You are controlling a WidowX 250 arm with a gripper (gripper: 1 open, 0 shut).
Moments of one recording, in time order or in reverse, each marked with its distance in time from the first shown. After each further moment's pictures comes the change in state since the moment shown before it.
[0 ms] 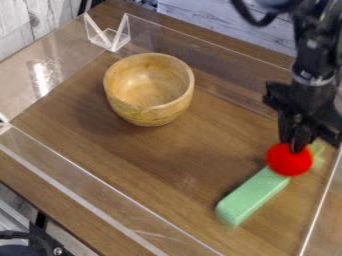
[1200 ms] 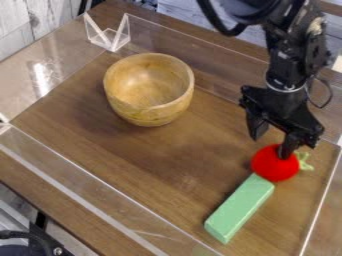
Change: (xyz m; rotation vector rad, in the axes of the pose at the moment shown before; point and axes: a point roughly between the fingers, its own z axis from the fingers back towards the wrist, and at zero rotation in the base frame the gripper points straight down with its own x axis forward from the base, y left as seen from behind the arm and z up) arm -0.013 0.031 0.002 0.073 -0.018 0.151
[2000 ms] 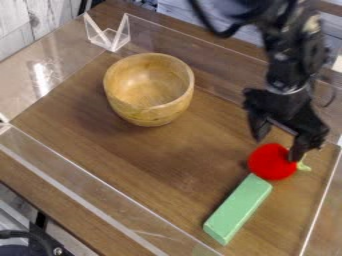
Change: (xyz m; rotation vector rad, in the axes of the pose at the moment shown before) arm -0.003 -0.004 0.007 -0.080 -0.110 -0.021
